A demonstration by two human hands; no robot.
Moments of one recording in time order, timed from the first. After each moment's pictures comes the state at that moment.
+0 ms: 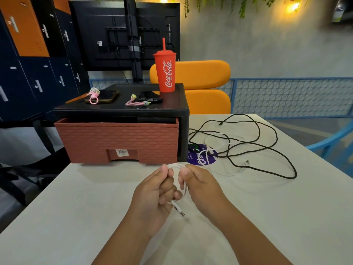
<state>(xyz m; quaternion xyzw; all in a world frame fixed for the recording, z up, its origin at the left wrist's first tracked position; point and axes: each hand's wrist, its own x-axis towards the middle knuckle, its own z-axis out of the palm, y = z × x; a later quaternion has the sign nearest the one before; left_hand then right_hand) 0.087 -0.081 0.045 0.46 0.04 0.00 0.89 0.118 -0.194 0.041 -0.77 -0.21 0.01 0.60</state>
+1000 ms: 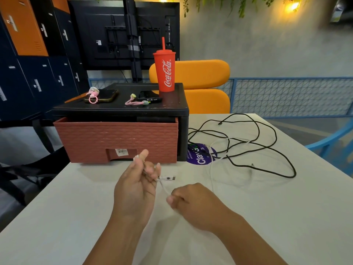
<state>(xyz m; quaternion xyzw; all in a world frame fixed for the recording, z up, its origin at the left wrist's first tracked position) 0.093 -0.064 0.047 0.38 0.03 0.18 0.91 0.116 -0.196 0.029 -0.91 -0.30 0.05 0.28</state>
